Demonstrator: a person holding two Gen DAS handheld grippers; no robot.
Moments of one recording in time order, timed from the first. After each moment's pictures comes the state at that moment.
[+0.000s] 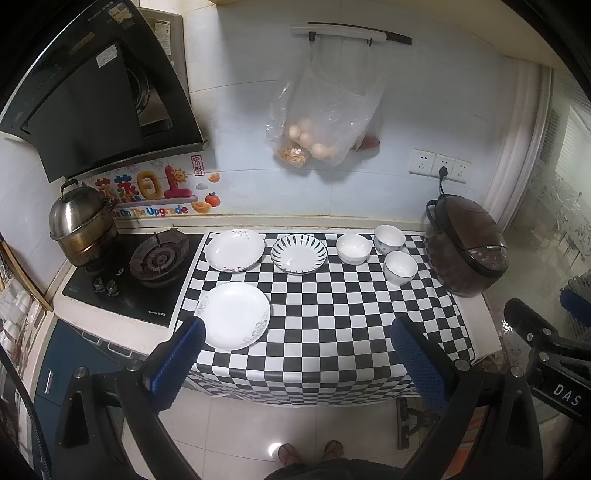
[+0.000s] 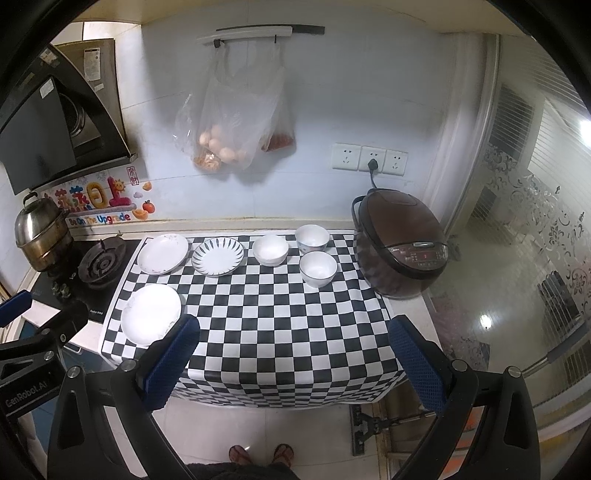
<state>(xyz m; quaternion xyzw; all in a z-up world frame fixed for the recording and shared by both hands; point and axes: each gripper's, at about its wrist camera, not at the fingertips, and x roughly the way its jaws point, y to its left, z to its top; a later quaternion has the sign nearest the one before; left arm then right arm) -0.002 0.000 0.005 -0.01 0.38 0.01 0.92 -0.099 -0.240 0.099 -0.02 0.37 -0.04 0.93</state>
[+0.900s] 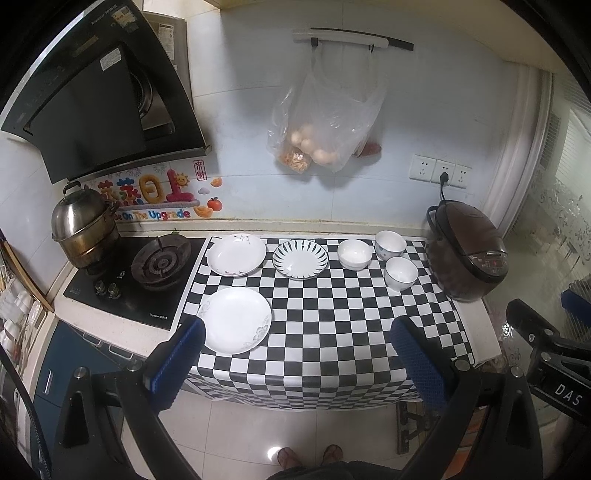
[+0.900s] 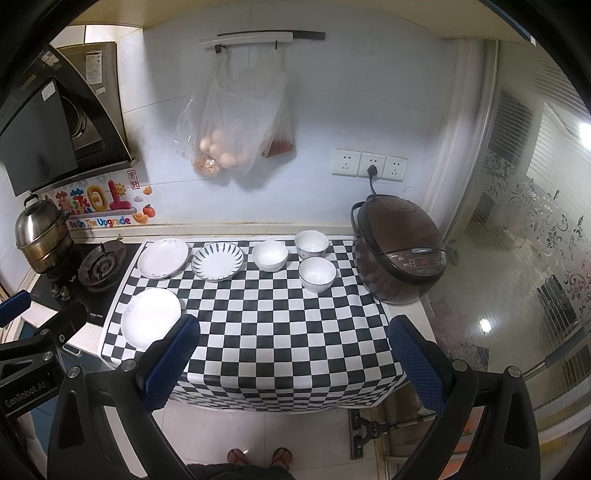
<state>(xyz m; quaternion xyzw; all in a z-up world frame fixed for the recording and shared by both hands) 0.002 0.006 0.011 -0.01 0.38 0.02 0.93 -0.102 -0.238 0.105 -0.02 0.37 -0.04 0.93</state>
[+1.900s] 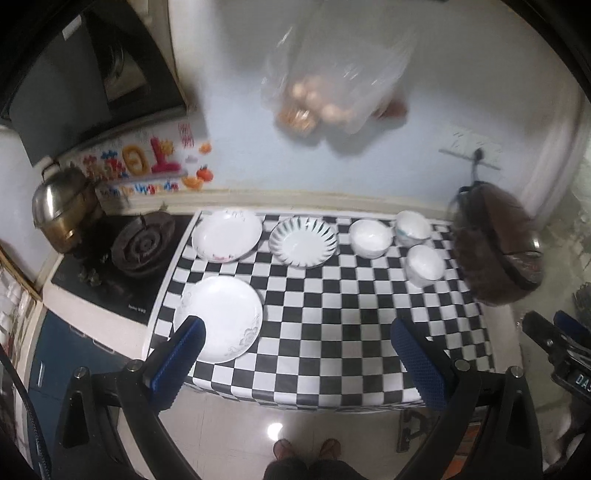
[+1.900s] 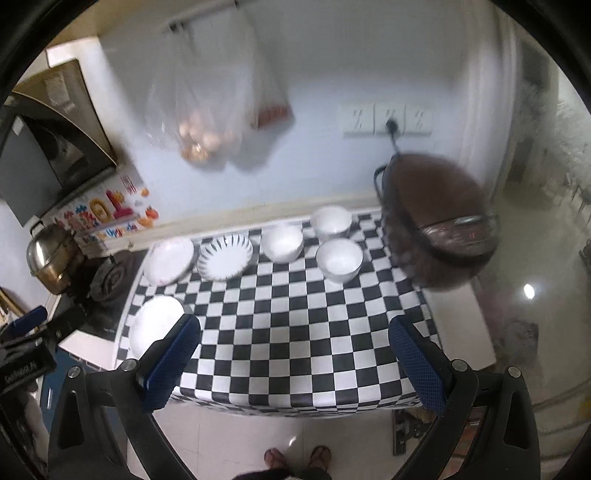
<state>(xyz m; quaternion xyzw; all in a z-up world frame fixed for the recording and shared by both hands) 0.127 -0.002 -0.074 -0.02 0.44 0.04 0.89 0.030 -0.315 0.006 0.07 0.43 0.03 0.90</state>
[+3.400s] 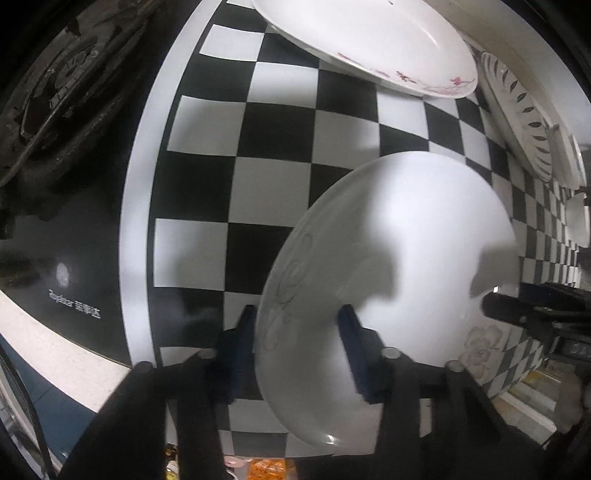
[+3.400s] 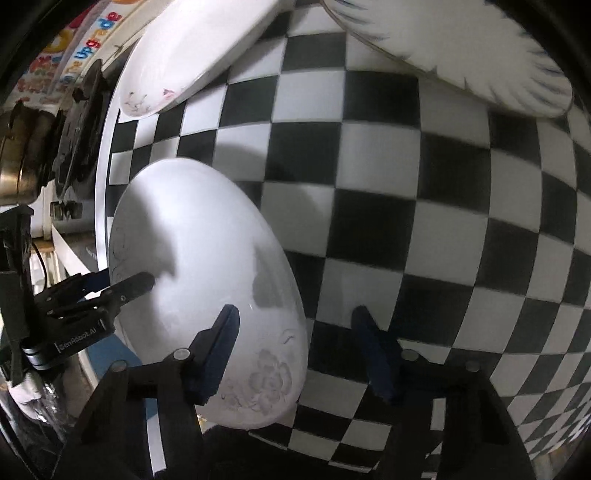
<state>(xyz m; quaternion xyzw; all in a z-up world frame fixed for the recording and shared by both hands) 0.298 0.271 -0.394 -0.09 0.73 -0.01 0.67 0.283 0.044 -0.372 0.06 0.76 0.18 0.62</state>
